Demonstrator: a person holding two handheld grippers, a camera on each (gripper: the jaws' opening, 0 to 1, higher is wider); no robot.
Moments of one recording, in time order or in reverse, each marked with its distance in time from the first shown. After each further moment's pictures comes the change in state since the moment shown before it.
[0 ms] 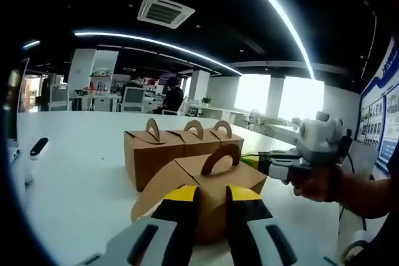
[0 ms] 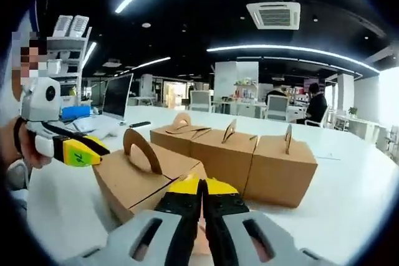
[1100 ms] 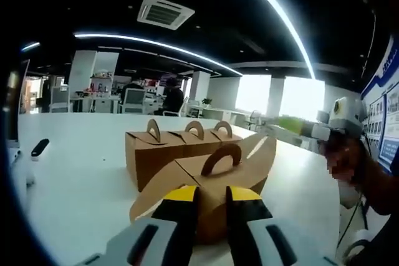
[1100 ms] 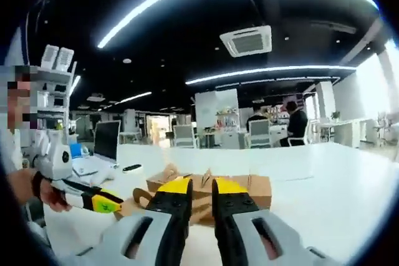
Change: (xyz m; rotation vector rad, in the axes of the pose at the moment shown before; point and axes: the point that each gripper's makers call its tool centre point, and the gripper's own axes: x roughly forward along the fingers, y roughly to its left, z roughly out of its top) left arm 0.000 0.010 0.000 0.003 -0.006 0.005; right arm -0.067 -0.018 0.087 0.020 -0.251 -0.091
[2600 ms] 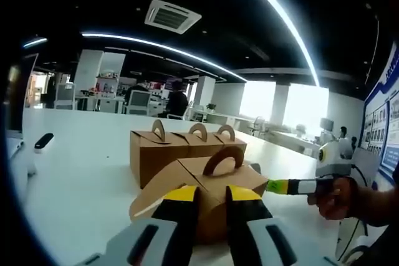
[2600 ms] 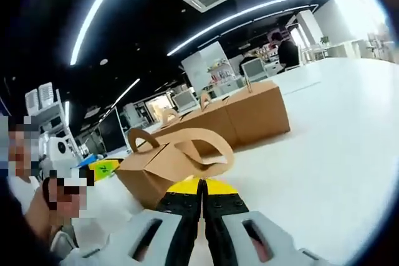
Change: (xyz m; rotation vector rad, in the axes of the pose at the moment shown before) left arm -0.007 -0.003 -0.001 -0.030 -0.039 0.028; right arm -0.023 0.020 -0.123 0.466 0.275 -0.013
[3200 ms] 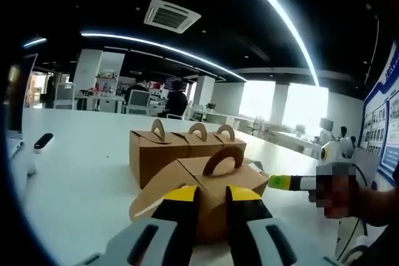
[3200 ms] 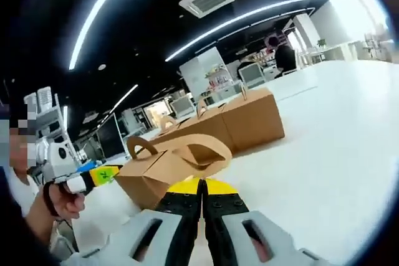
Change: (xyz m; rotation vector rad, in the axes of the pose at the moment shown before) left arm 0.000 0.001 0.000 -0.003 0.002 -0.004; right arm -0.006 -0.006 0.010 0.016 -0.046 -0.015
